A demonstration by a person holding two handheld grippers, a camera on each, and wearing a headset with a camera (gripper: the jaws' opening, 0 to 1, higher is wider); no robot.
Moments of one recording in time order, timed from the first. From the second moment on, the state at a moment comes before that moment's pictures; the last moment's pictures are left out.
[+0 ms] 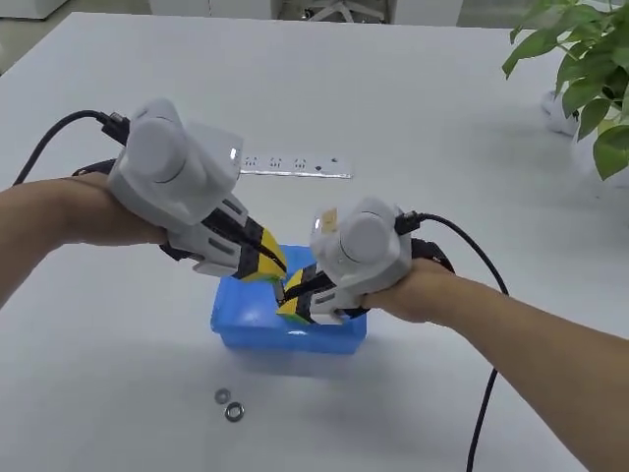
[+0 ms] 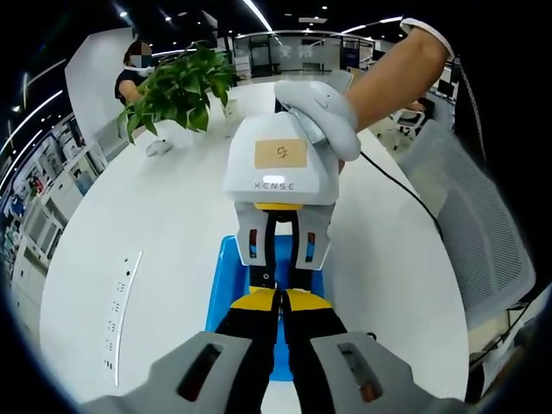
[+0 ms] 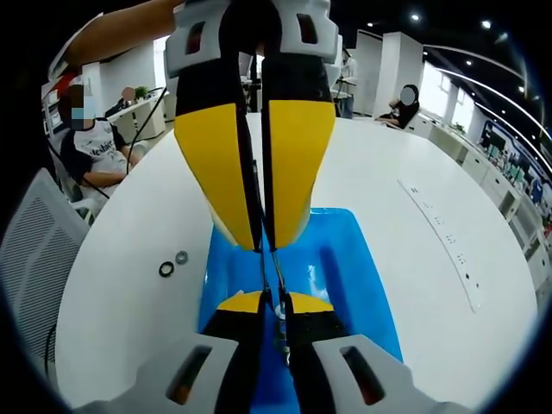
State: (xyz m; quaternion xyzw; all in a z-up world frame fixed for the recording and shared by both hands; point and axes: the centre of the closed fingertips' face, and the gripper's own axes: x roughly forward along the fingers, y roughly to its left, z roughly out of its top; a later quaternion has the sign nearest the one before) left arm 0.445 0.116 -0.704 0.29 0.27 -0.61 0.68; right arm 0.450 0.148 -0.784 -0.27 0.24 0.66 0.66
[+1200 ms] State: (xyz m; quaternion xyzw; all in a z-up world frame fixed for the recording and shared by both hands) left arm 0.411 0.118 -0.659 0.31 0.25 -0.60 0.69; right arm 0.422 0.150 -0.737 -0.28 0.21 0.65 0.67
